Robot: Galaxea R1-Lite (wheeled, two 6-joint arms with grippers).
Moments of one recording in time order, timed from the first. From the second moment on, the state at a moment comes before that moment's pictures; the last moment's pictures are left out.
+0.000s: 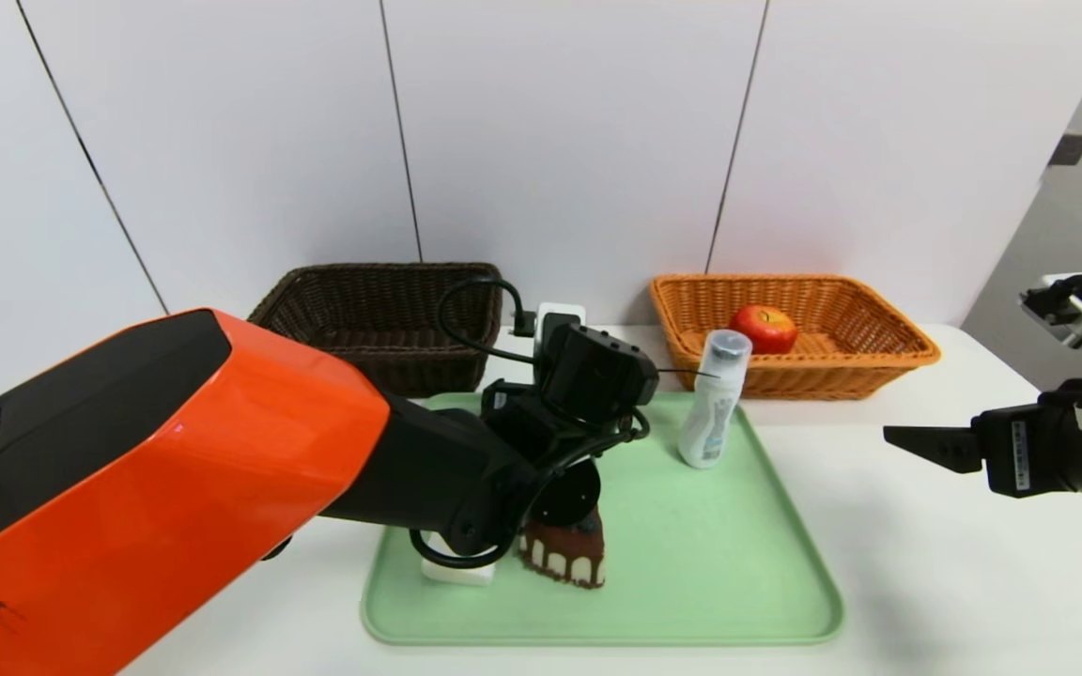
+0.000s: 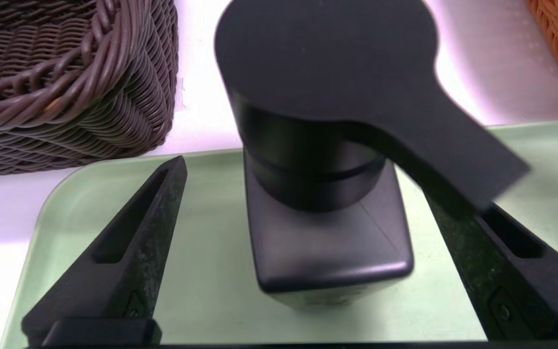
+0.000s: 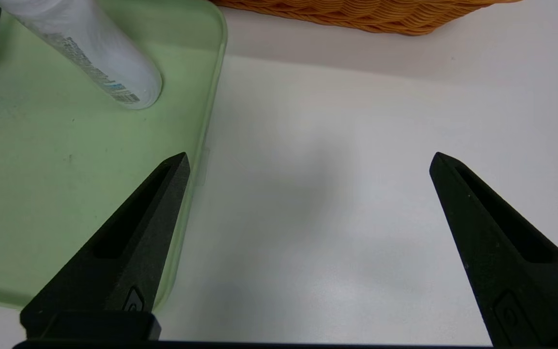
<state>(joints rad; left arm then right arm) -0.86 2.18 -1.35 -0.38 0.76 -0.29 0.09 1.31 -0.74 0.02 0.05 -0.05</state>
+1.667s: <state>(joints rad) -0.78 2.02 -1.69 -0.03 0.63 -0.28 0.09 1.33 -0.70 0.02 0.06 -0.04</state>
